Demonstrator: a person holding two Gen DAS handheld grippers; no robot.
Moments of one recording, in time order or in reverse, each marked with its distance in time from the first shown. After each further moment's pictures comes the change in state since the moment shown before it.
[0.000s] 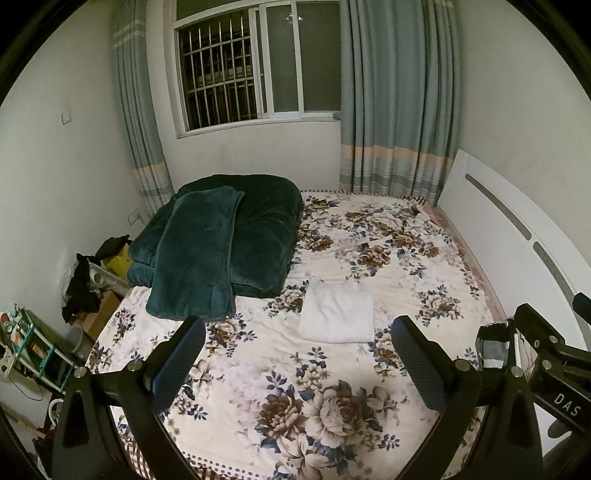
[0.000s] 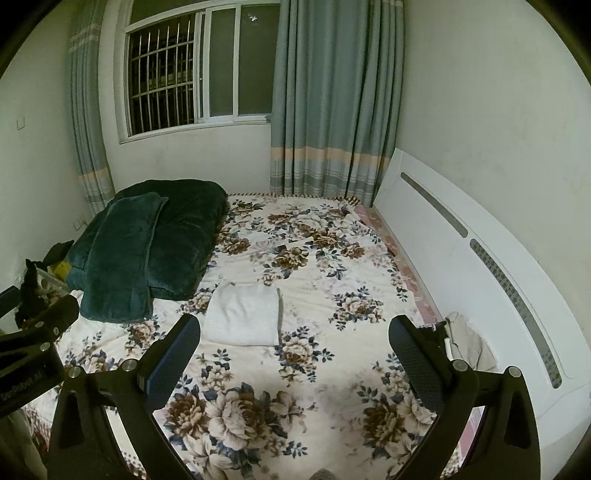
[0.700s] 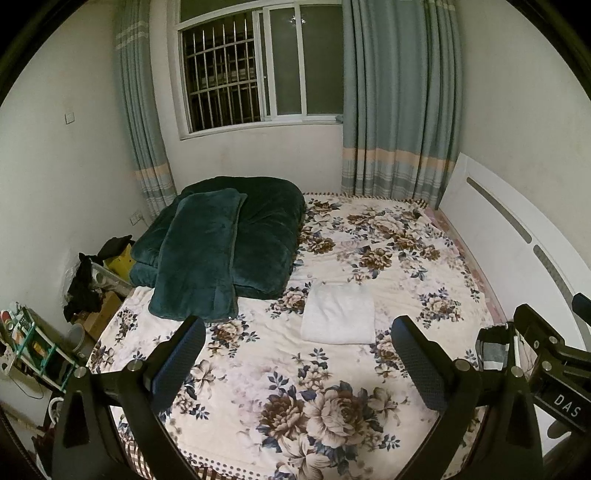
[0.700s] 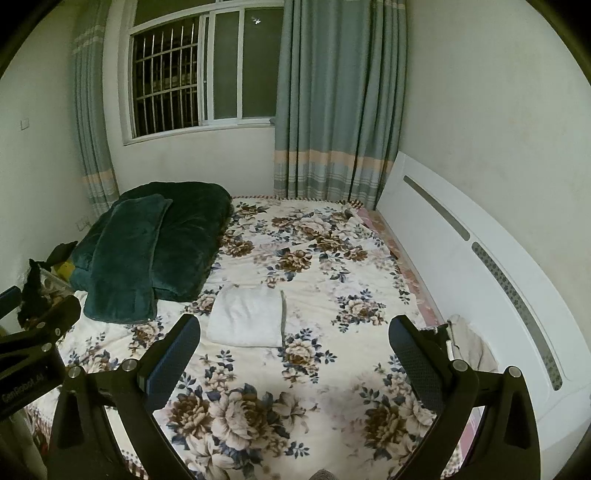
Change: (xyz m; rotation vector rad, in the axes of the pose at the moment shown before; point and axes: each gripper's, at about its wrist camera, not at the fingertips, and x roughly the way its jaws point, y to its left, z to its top) left arm -0.002 -0.001 0.002 0.006 -0.006 -0.002; right arm -0.004 0.006 0.002 -0.002 -0.007 0.009
